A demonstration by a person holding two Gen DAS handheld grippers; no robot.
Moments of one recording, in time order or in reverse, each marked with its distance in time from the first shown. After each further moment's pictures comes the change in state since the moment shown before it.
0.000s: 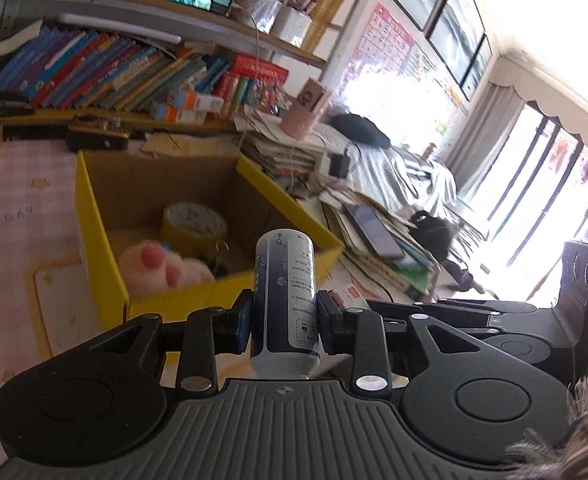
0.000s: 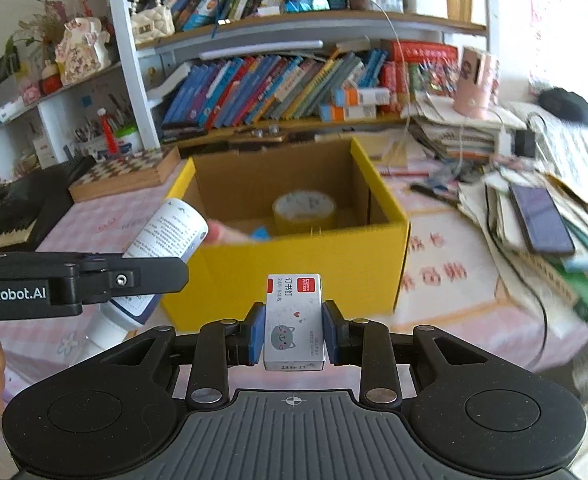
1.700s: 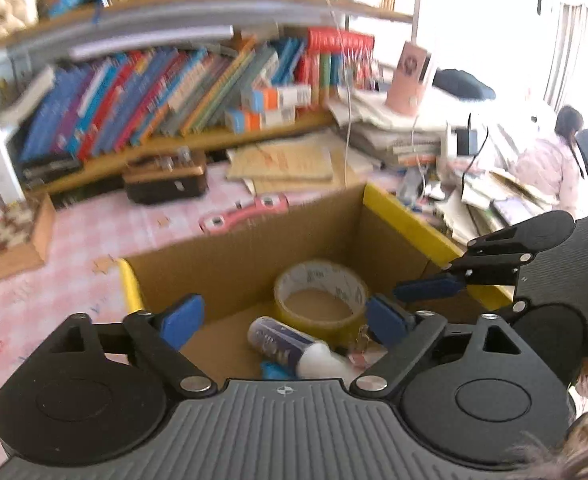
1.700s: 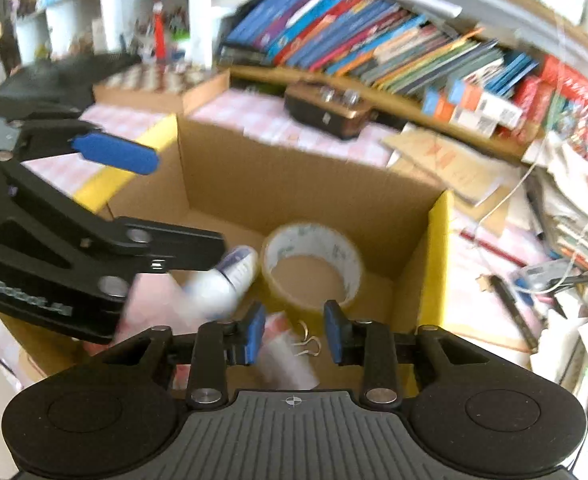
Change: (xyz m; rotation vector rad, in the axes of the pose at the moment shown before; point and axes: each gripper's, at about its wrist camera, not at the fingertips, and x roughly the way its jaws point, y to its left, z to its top) left arm 0.119 0.033 0.095 0.188 0.085 0.363; right arm 0.152 -0.019 0.087 -0.384 0.170 0.154
